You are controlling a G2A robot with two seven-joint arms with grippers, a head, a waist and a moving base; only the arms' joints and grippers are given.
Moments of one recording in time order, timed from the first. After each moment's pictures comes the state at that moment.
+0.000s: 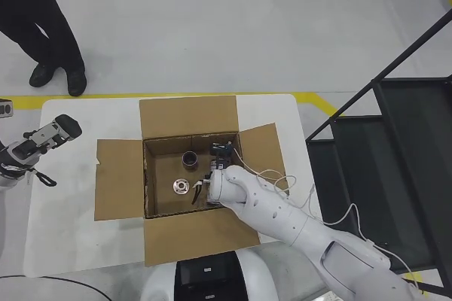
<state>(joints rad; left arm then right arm) 1.17 -0.89 -1.62 -1.36 -0.63 -0.66 -1.16 -0.89 -1.42 0.60 -1.26 -0.64 0.92 0.72</state>
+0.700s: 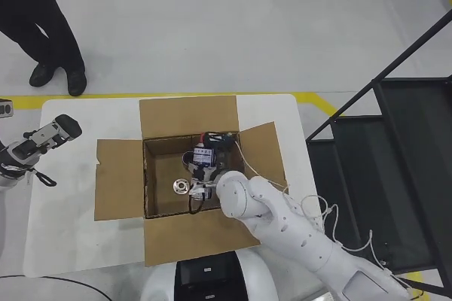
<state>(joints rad) 1.17 -0.89 -1.62 -1.36 -0.63 -0.66 -1.16 -1.13 -1.33 0.82 -1.80 -0.76 0.69 0.70</state>
